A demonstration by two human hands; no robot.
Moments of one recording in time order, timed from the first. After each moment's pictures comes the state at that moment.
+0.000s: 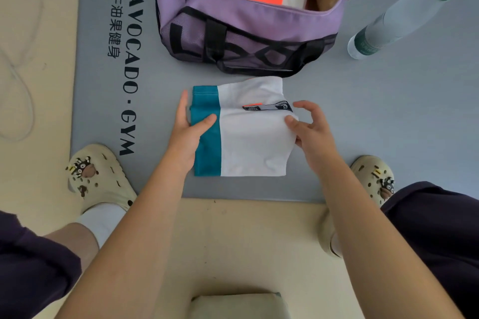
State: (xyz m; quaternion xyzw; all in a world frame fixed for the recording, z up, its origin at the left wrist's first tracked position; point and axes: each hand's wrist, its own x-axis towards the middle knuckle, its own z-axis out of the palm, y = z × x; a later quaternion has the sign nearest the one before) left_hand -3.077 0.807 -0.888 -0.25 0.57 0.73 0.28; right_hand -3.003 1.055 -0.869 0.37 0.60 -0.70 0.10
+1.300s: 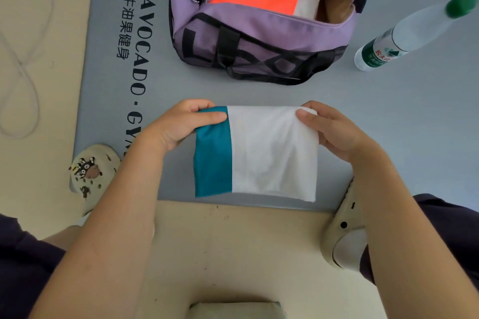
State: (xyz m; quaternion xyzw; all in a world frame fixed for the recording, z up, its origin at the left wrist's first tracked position) left_hand -3.131 0.783 -0.847 -0.05 0.66 0.58 0.47; right_hand -3.042 1.088 -0.834 0.24 0.65 -0.66 0.29
